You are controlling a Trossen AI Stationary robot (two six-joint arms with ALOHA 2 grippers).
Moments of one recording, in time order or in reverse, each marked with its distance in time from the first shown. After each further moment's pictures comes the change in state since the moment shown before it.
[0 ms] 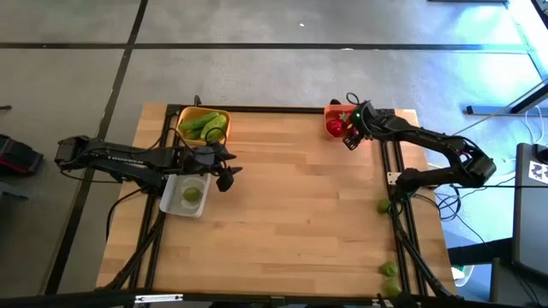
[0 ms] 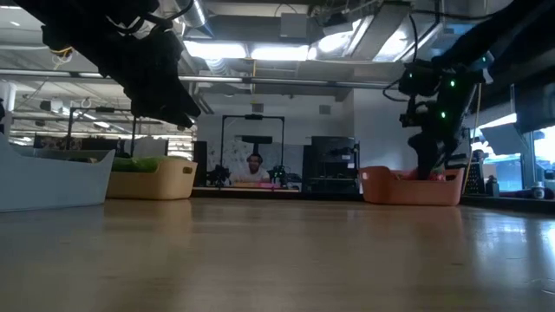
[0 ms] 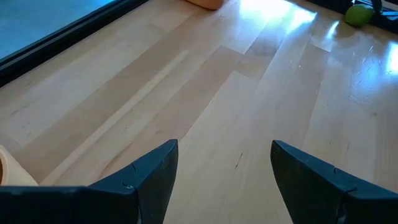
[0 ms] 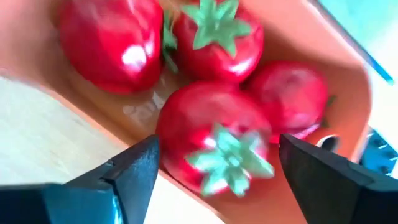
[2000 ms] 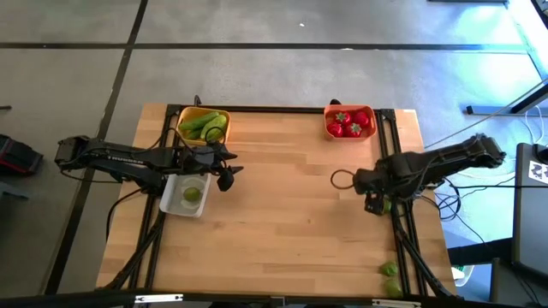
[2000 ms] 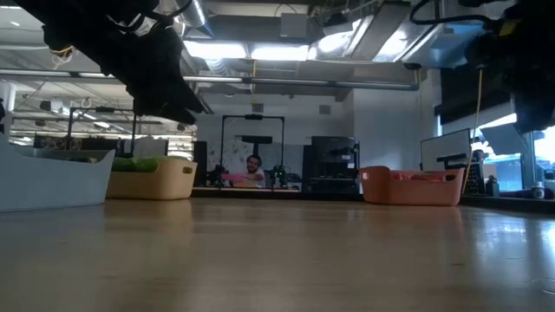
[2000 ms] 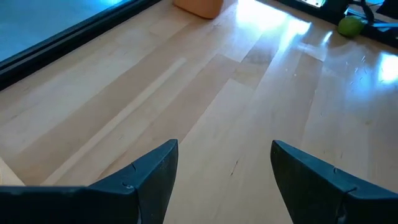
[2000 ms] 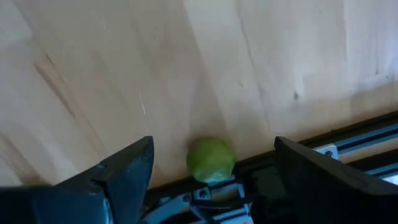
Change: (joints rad) left arm 0.000 0.000 0.000 0.029 0.001 -0.005; right arm 1.062 -0.142 0.225 -0.886 -0.296 0.667
